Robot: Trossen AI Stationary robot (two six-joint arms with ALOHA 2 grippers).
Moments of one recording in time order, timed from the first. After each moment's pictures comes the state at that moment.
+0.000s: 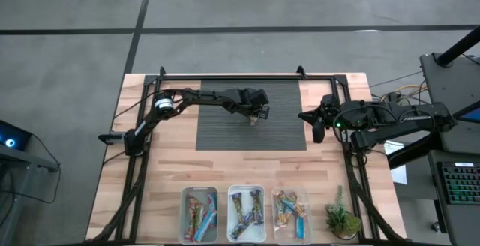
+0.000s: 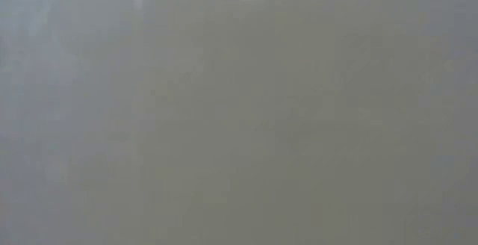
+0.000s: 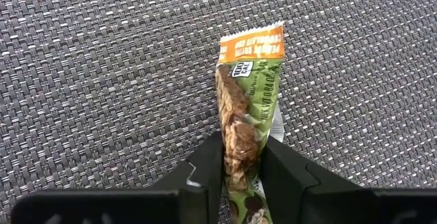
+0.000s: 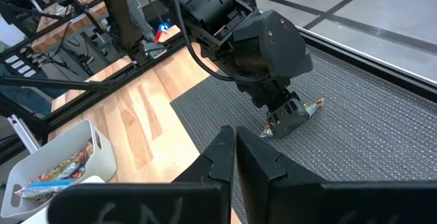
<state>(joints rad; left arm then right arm) 0.29 2.24 1.73 -0.58 -0.23 -0.92 0.11 0.75 0.84 -0.55 0.40 0.62</state>
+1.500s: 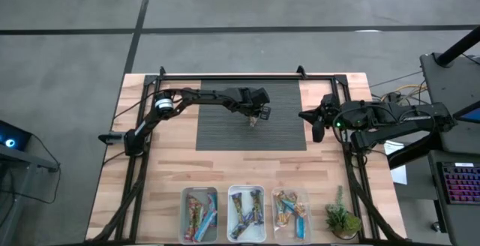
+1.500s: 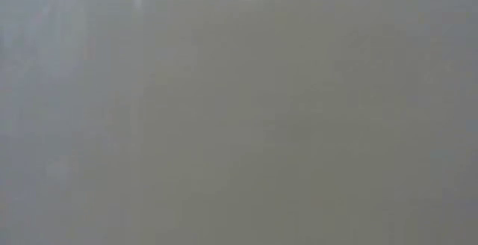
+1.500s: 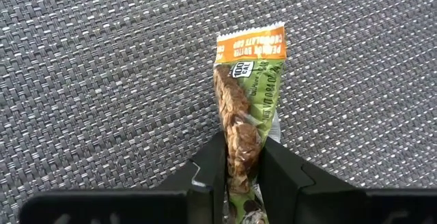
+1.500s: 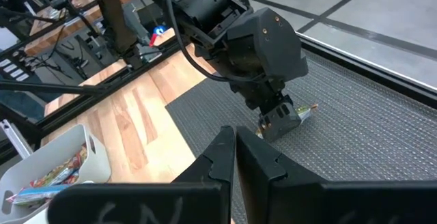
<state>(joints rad) 0.29 2.24 1.77 -0.62 -0.20 -0.86 0.11 0.75 0.84 -0.55 0.42 0.62</state>
